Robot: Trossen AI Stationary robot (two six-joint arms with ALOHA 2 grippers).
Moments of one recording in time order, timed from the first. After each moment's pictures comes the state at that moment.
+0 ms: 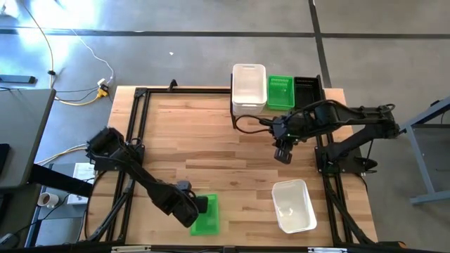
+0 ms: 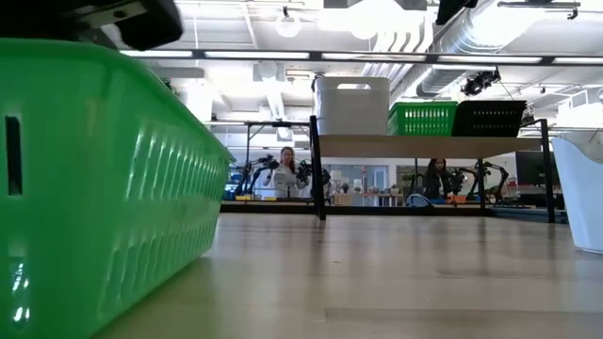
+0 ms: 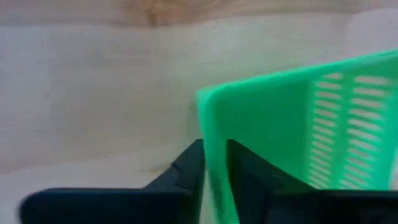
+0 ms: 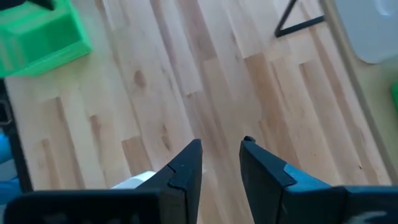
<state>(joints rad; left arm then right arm) -0.56 1.80 1.14 -0.65 -0.19 -2.17 0.14 1.37 1.59 -1.35 0.13 0.42</state>
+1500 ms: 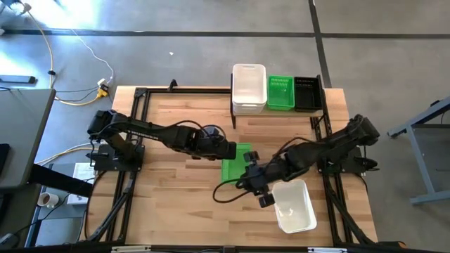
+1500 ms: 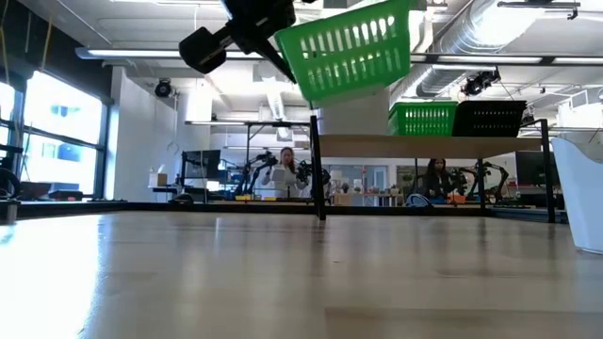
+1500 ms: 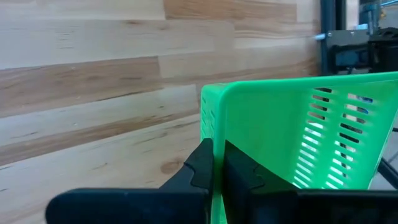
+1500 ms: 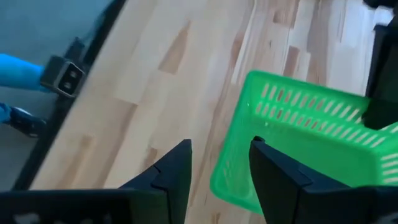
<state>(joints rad) -0.03 1.68 1.41 -0.71 -0.24 -1.54 0.42 1.65 1.59 -0.87 0.12 0.02</state>
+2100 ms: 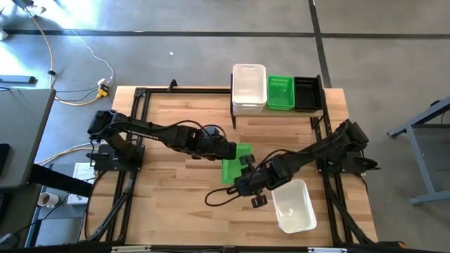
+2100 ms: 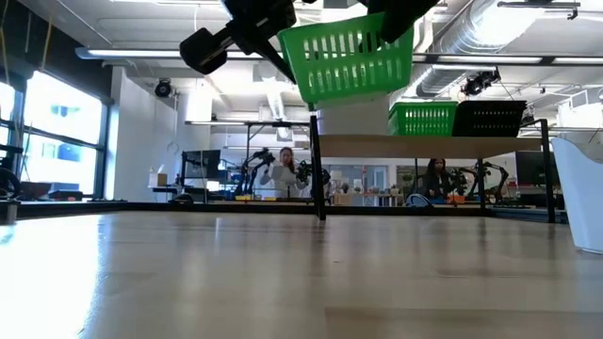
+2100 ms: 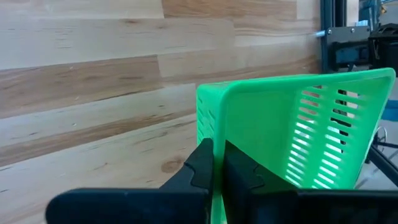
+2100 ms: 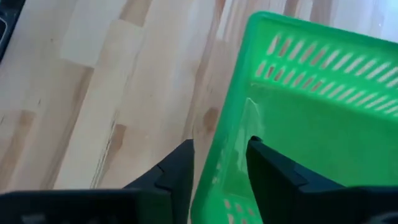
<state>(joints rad) -0.03 1.68 1.41 -0.71 -0.23 -1.53 0.42 1.79 1.59 -0.92 0.21 0.04</state>
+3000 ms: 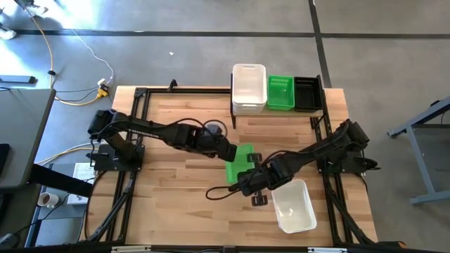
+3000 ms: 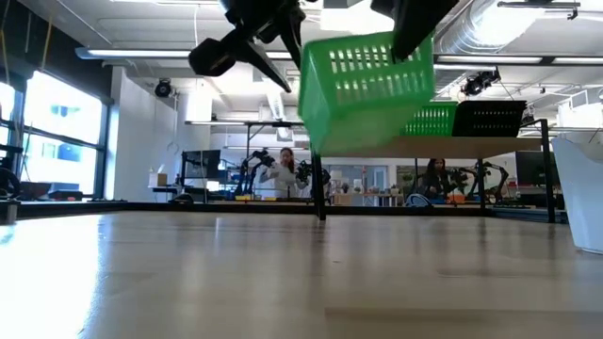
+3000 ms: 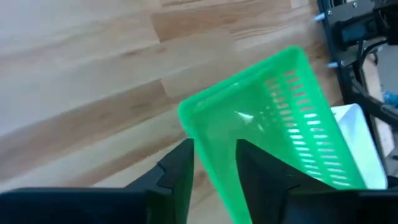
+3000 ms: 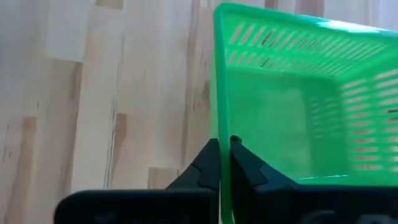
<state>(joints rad) 0.00 1.68 1.41 -0.71 -0.25 -1.30 0.42 1.79 1.59 -1.02 0.22 0.25</state>
